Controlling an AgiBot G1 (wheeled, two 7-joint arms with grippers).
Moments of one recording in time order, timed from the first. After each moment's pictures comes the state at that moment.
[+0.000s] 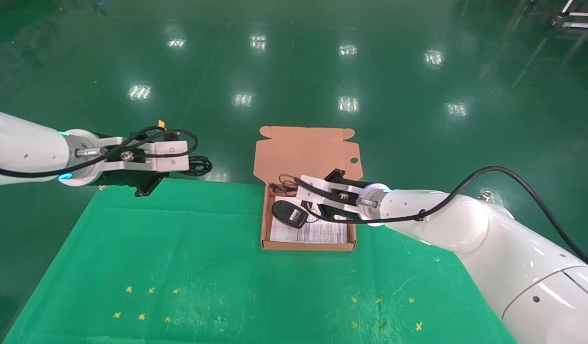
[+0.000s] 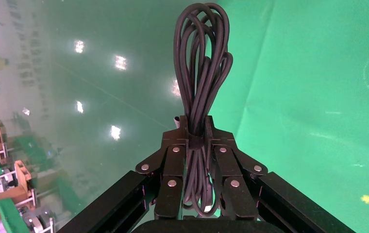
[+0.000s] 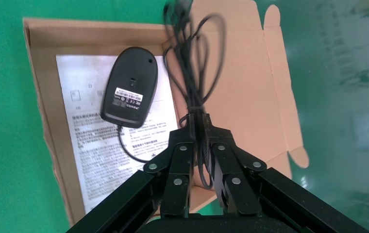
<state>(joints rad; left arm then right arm) -1.66 0.97 0.90 -1.31 2.30 1.22 -0.60 1.49 -1.33 -0.93 0.58 -1.80 -0.54 0.03</state>
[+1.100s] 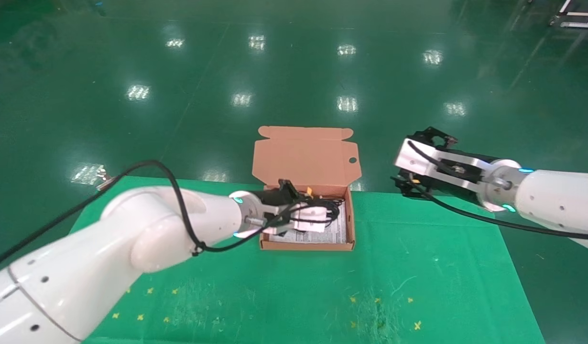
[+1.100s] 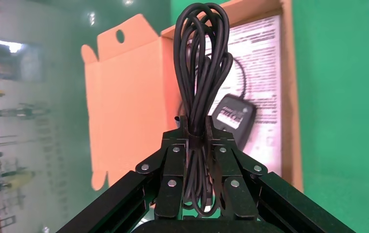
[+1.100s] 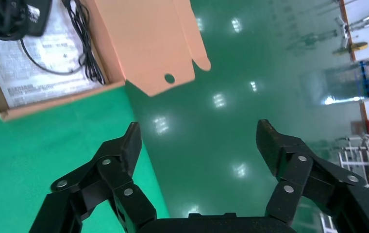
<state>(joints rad) -1.49 1.36 1.07 -0.99 2.29 0.73 -0.42 1.45 -0.84 -0.87 1.24 -2.09 -0.65 0.55</state>
